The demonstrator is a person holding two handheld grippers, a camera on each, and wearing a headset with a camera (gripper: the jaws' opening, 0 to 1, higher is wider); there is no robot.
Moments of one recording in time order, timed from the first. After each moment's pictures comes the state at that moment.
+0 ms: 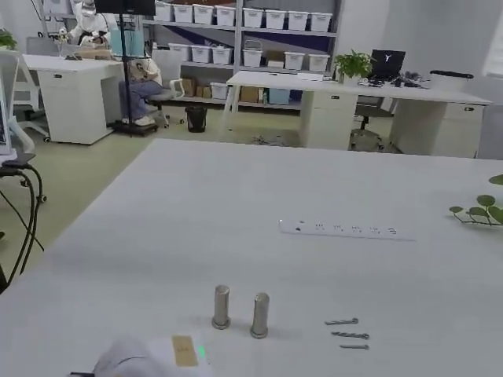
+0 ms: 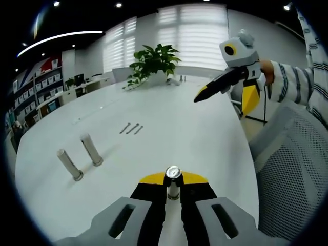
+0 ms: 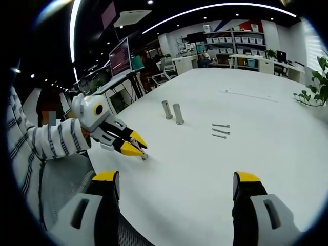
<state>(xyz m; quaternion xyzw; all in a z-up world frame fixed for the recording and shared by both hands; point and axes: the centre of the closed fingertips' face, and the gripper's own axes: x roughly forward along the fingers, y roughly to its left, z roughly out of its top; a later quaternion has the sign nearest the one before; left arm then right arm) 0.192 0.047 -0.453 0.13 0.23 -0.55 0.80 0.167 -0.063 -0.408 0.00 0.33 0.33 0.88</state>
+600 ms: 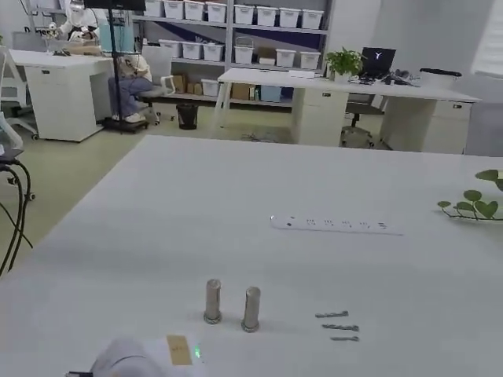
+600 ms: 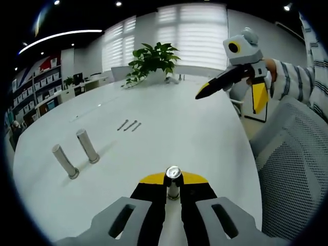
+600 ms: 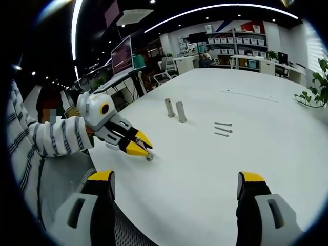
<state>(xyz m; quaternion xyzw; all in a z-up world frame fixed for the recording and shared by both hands) 0.192 0.044 -0.462 0.13 0.23 -0.55 0.79 0.161 -0.062 -0.411 -0.01 0.33 0.33 0.88</state>
